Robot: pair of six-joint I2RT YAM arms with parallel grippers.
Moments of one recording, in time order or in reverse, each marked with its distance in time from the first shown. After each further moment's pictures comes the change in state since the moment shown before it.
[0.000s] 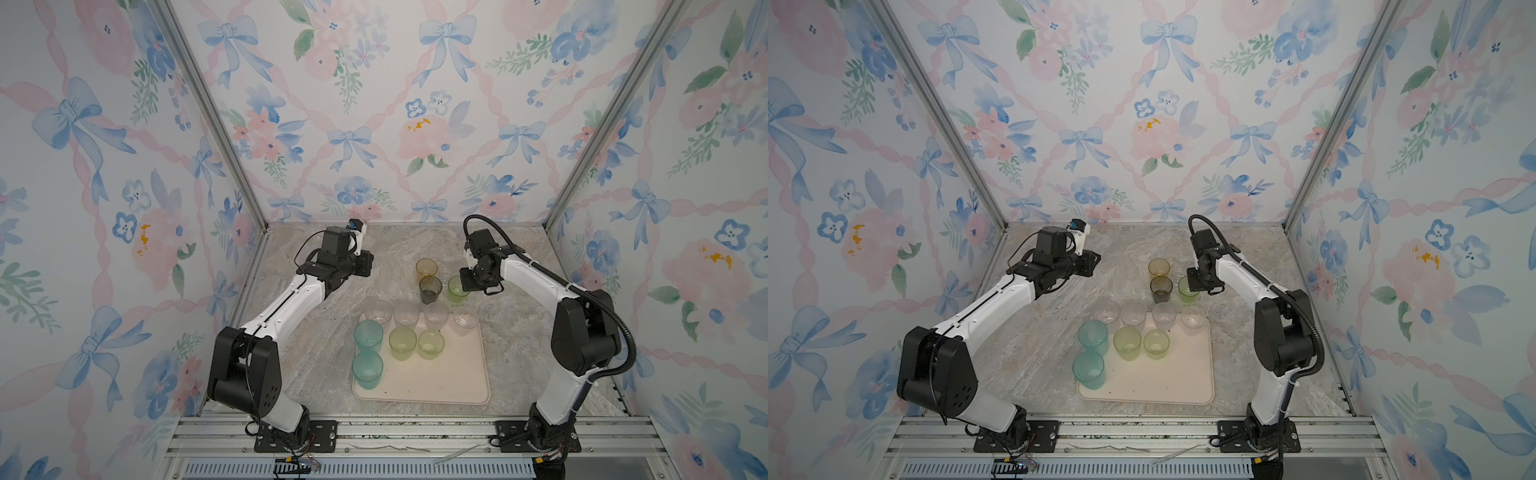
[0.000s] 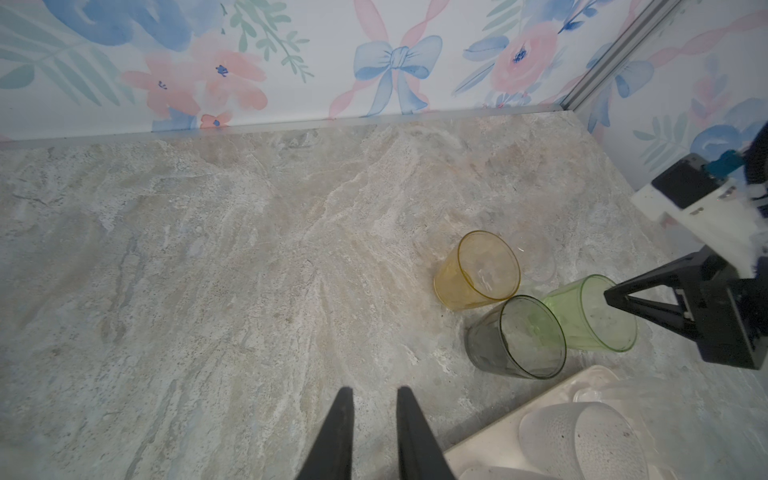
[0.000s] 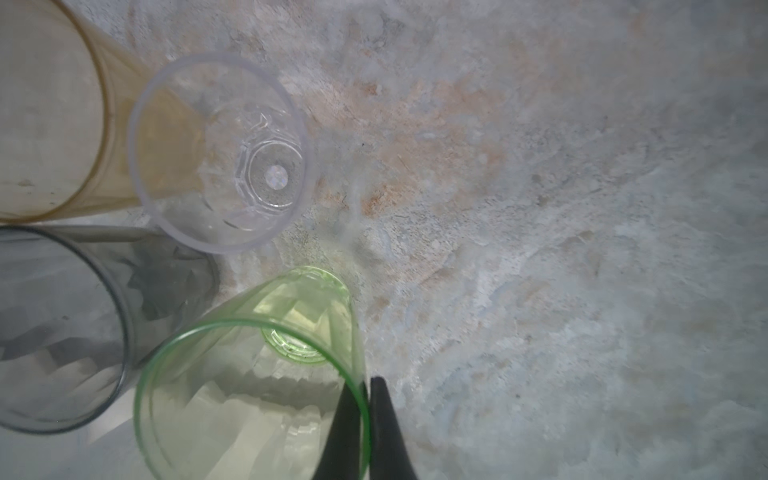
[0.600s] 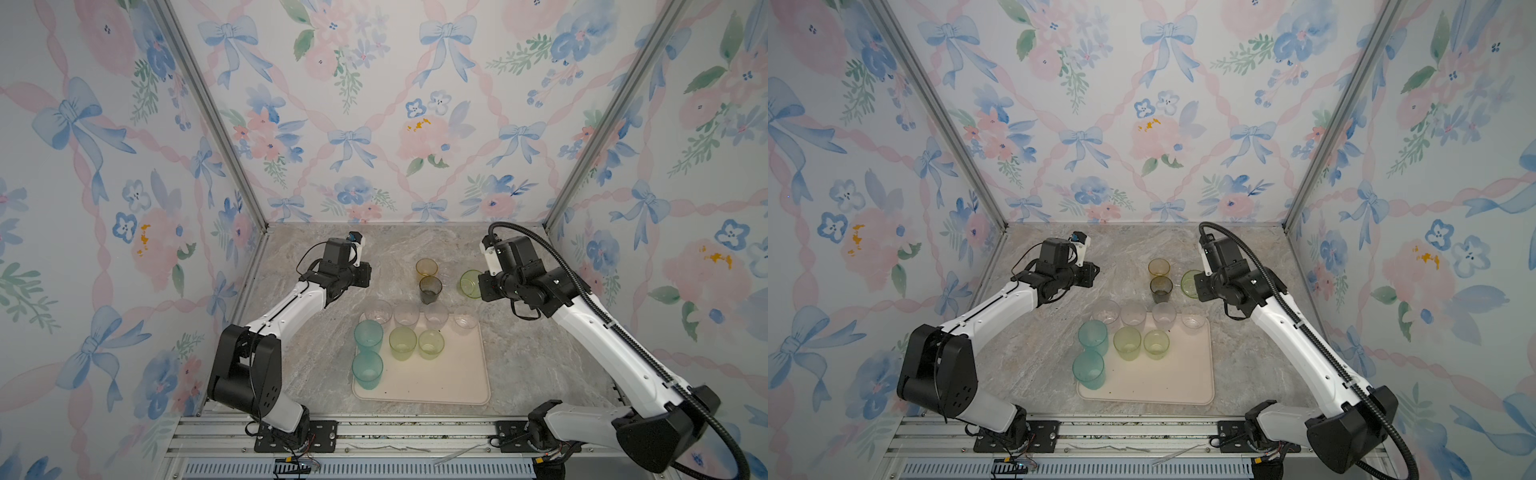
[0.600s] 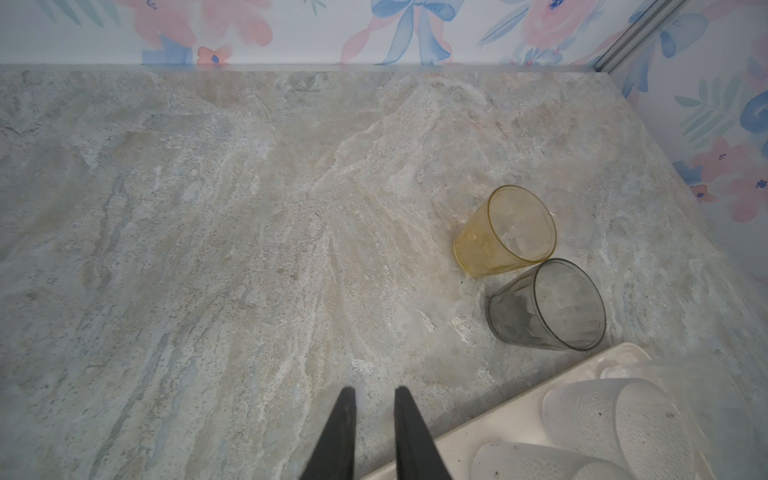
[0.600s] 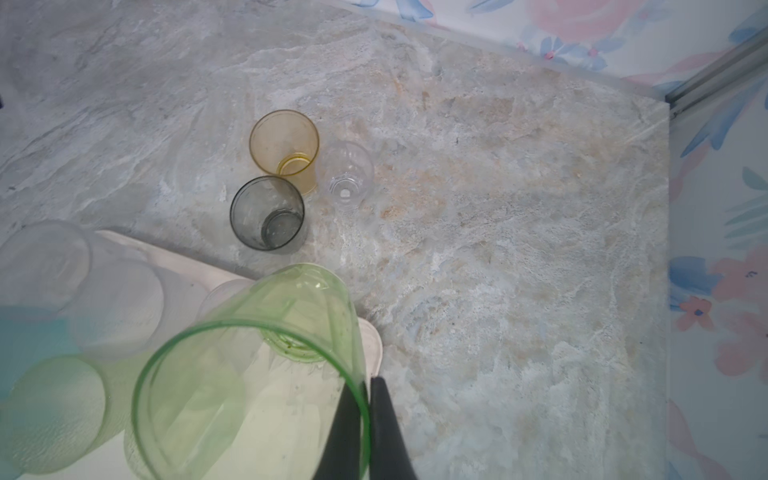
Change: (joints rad) left arm 0.000 0.000 -0.105 0.045 -0.024 -0.012; right arm 0.197 -0.567 -0.127 -0.132 0.119 -0.042
